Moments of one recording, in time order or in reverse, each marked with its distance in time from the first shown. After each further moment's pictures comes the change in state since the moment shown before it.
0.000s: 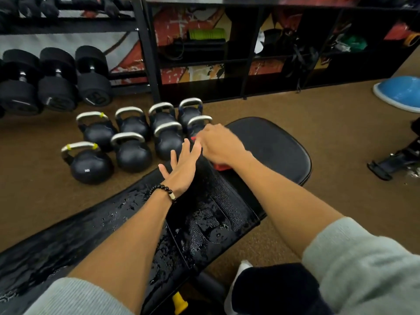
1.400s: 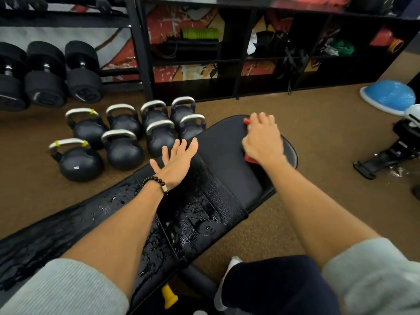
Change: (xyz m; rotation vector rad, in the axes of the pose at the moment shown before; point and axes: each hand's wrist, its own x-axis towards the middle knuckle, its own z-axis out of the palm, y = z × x) left_hand -0.001 0.007 0.002 0.128 -0.014 -0.023; right_hand -0.068 0.068 -0.013 0.023 0.118 0.583
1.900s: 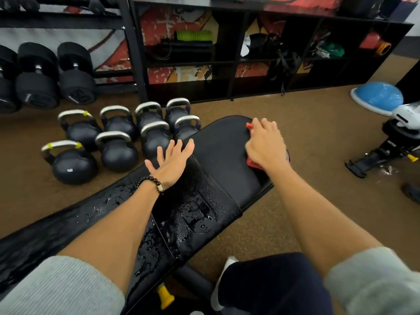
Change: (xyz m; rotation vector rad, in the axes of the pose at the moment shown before) left_hand -0.001 -0.001 0.000 0.059 -0.012 -0.002; right_hand -0.018 0.018 -0.005 0.042 -0.002 0.070
